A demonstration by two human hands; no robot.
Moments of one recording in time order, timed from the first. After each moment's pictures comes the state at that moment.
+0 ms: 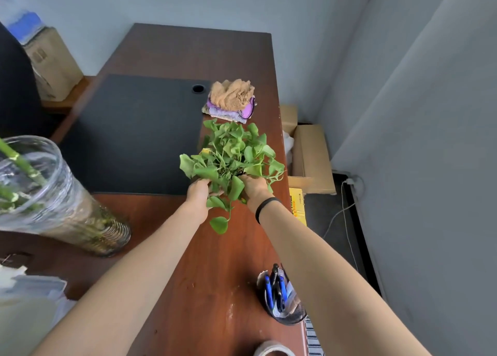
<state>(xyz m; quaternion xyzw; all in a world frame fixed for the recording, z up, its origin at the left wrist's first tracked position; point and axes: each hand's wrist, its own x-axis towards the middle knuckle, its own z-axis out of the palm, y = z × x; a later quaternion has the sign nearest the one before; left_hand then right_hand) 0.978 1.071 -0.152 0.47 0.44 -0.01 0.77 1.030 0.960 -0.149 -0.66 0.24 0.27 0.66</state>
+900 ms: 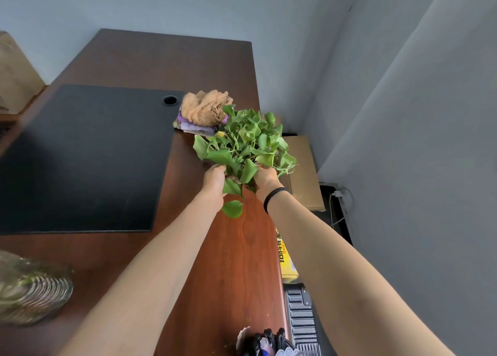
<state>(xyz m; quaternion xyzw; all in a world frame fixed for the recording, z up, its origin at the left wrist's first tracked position) 1.114 1.013 -0.158 0.51 0.36 -0.03 0.78 1.149 0.916 -0.146 -0.67 0.25 0.21 0.67</state>
